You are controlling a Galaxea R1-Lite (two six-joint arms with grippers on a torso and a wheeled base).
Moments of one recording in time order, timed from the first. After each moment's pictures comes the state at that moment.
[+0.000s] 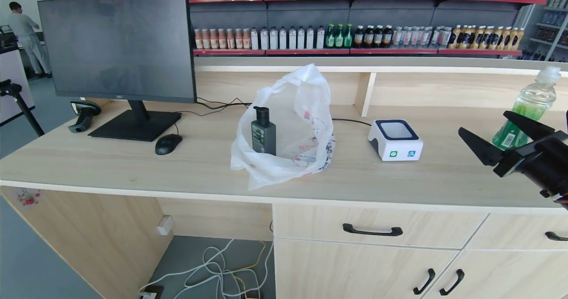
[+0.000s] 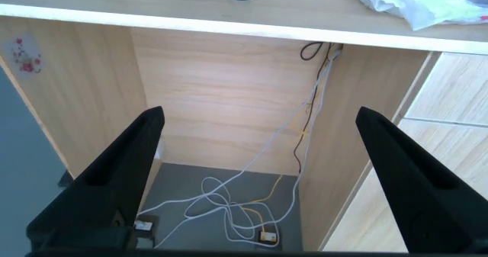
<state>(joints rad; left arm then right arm) 0.00 0.00 0.00 -0.01 0.00 0.03 -0.16 1.67 -0.39 -1.57 0.44 -0.10</state>
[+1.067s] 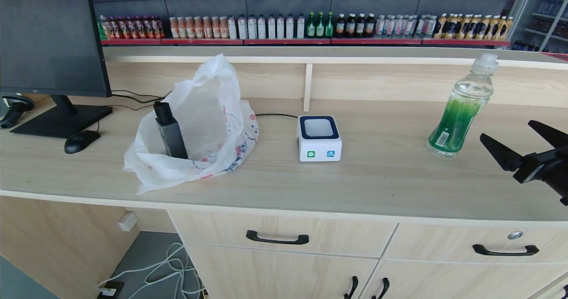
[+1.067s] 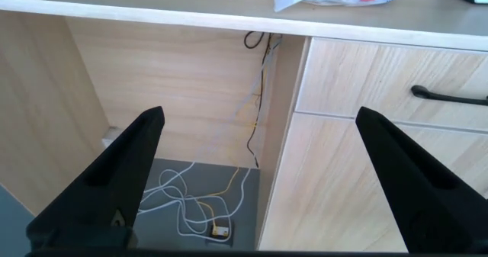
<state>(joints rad) 0.00 0.00 0.00 -0.01 0.00 0.03 -0.28 1.67 -0.35 -1.57 0.44 -0.10</state>
